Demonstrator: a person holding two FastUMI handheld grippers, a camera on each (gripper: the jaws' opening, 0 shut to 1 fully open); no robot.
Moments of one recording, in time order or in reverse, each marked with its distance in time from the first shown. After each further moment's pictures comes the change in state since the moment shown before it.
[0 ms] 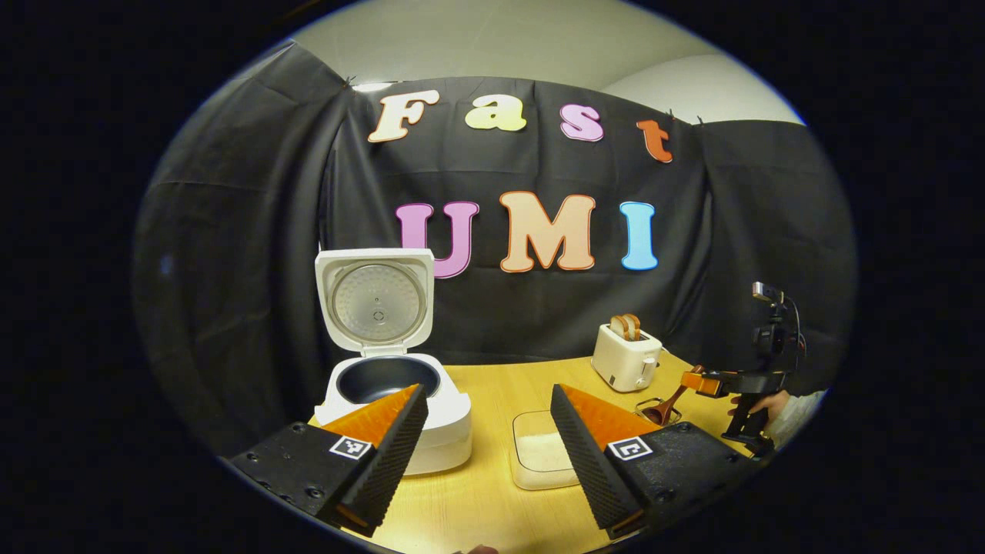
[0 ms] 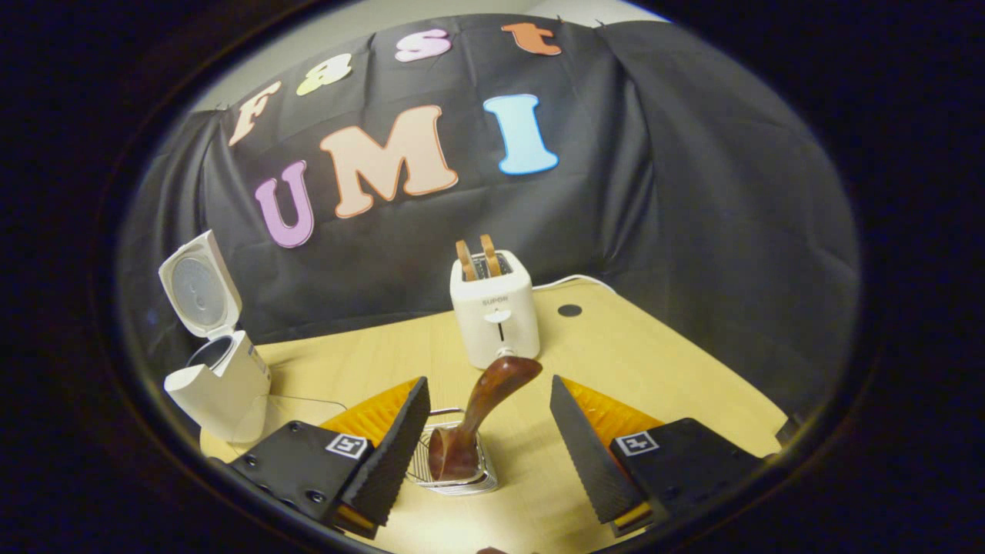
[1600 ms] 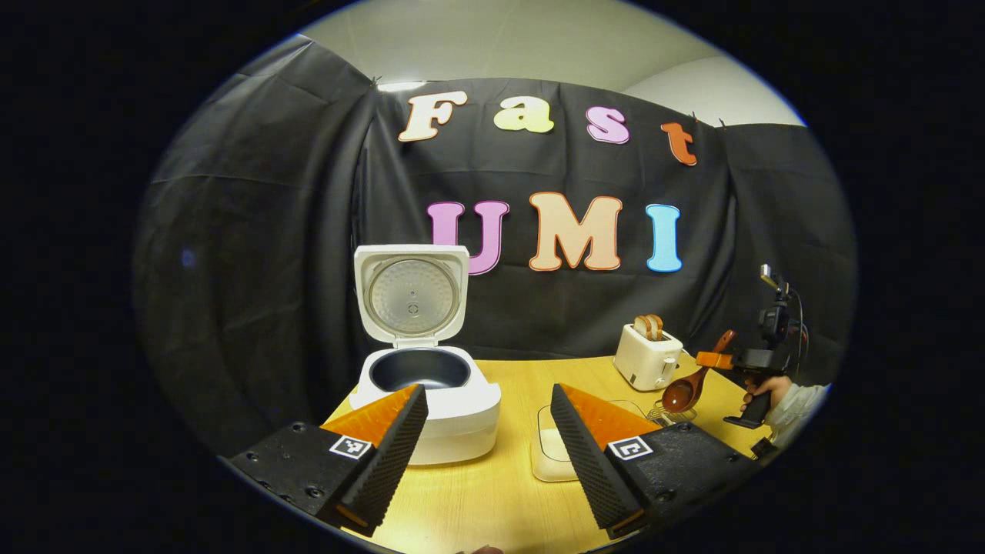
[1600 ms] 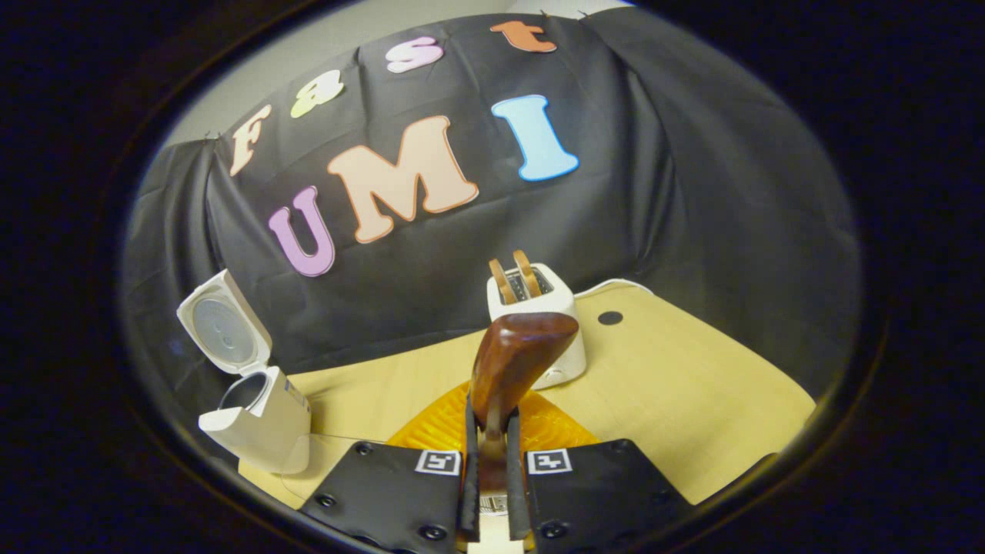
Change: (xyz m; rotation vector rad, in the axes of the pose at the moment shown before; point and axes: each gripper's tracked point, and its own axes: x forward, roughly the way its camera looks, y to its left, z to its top) left arm -0.023 0.028 -0.002 -0.027 -0.007 0.091; right arm 0.007 0.050 0.054 0.083 -0.065 0.108
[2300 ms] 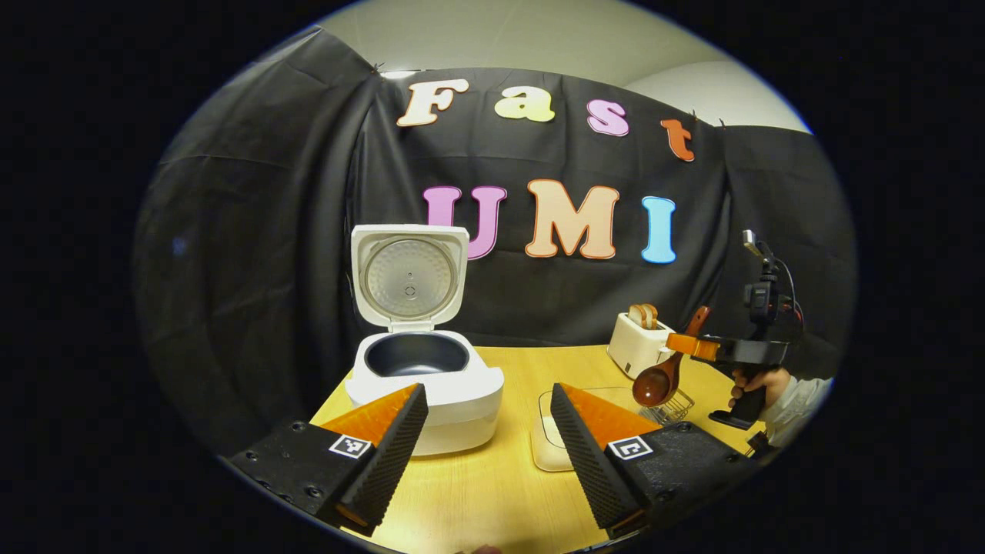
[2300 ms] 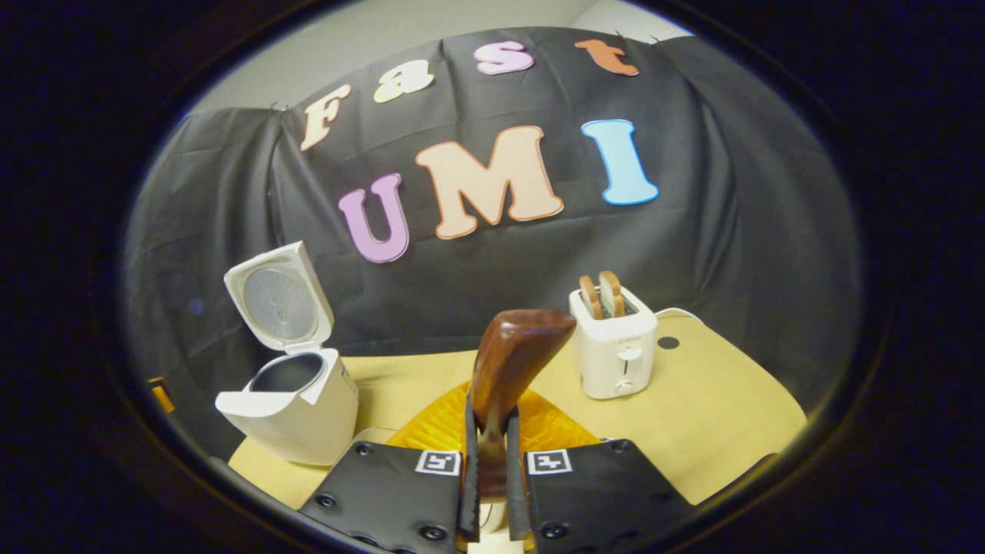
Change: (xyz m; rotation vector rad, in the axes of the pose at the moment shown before) left arm -0.001 0.015 -0.023 -0.018 0.050 -0.043; right arm -0.022 0.116 -0.029 -0.185 -0.006 0.157
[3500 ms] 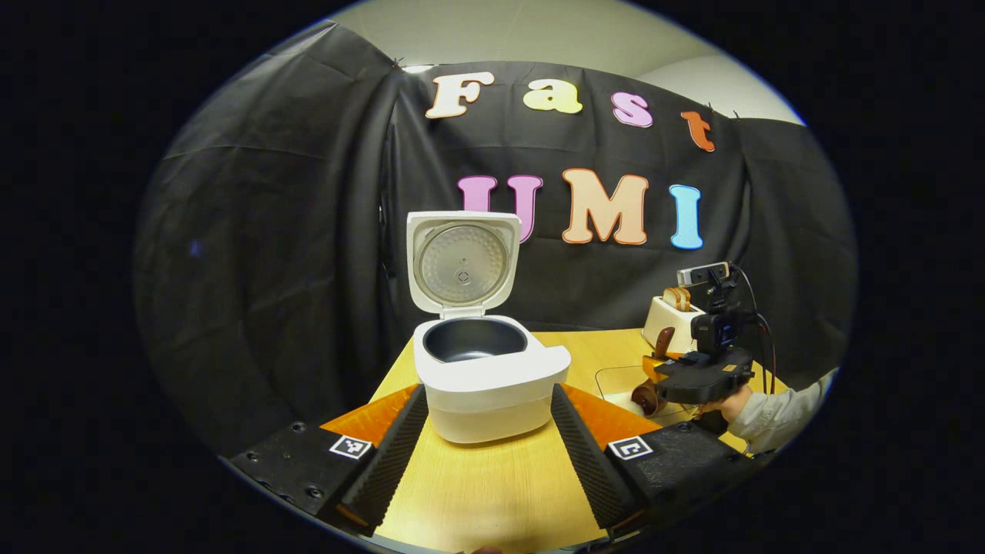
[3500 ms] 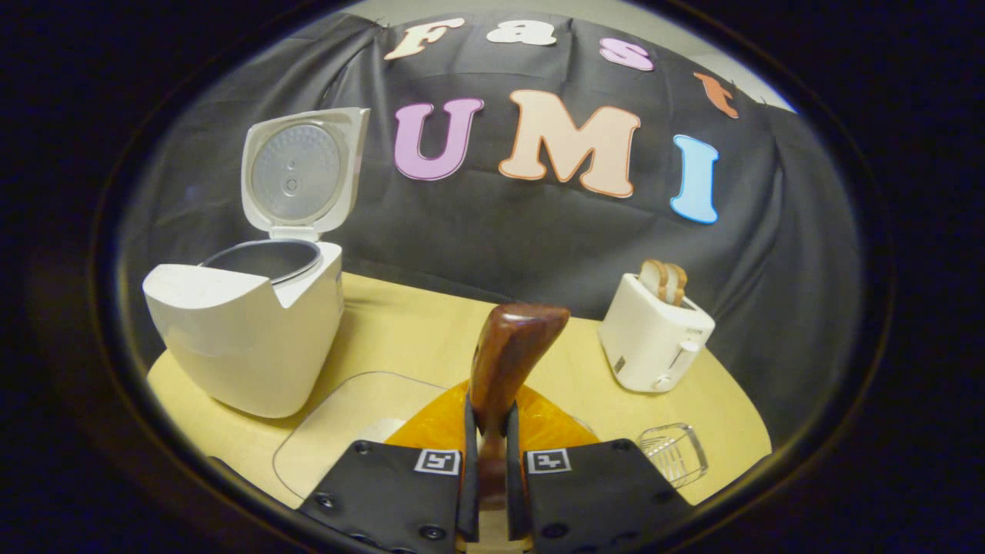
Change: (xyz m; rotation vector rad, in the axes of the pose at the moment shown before) left arm -0.025 0.082 -0.015 0.018 0.044 0.077; right arm 0.054 0.097 -0.105 -0.301 0.093 -0.057
